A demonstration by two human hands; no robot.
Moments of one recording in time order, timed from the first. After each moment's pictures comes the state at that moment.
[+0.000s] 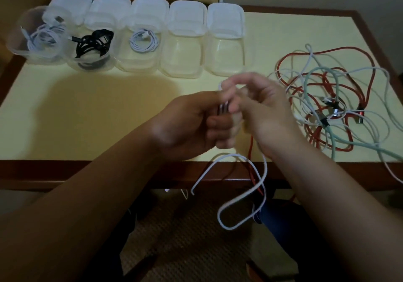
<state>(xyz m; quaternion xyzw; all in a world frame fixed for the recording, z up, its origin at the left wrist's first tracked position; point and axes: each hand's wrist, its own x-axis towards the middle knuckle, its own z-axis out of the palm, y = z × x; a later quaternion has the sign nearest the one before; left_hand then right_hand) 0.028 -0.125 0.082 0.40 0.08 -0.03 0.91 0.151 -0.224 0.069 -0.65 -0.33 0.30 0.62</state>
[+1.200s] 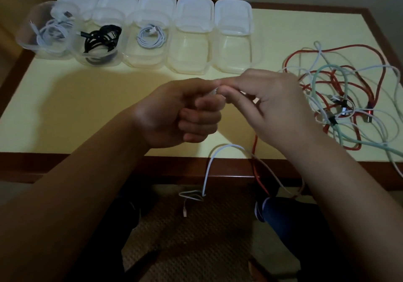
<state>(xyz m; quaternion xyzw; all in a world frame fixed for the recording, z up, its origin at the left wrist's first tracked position) 0.005 -0.089 0.088 0.42 0.09 -0.14 0.89 0.163 -0.227 0.081 -0.69 -0.63 0.00 0.35</state>
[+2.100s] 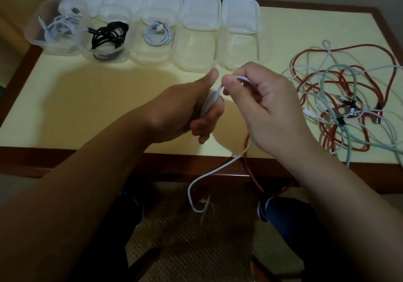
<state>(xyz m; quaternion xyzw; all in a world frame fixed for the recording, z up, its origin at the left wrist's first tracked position) 0.001 -0.089 0.073 0.63 0.18 -0.02 0.75 0.130 -0.222 0.085 -0.70 -0.51 0.16 0.48</state>
